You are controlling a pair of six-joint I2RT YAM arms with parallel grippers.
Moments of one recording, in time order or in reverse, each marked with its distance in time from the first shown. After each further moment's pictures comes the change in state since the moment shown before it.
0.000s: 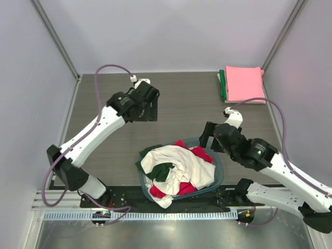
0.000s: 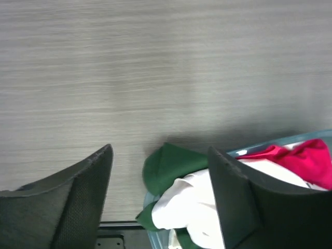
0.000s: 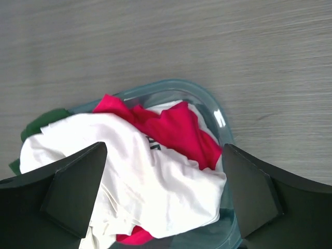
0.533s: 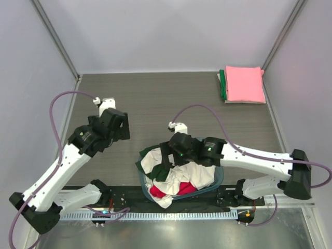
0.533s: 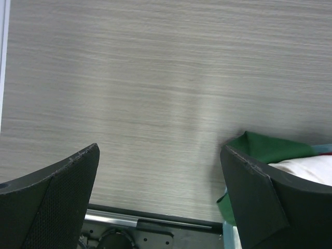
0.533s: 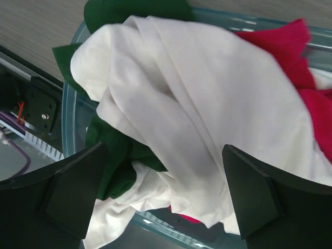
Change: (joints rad) left arm 0.090 -0.543 -0.463 0.038 -0.164 0.030; right arm 0.272 0.425 0.080 0.240 -0.307 -0.092
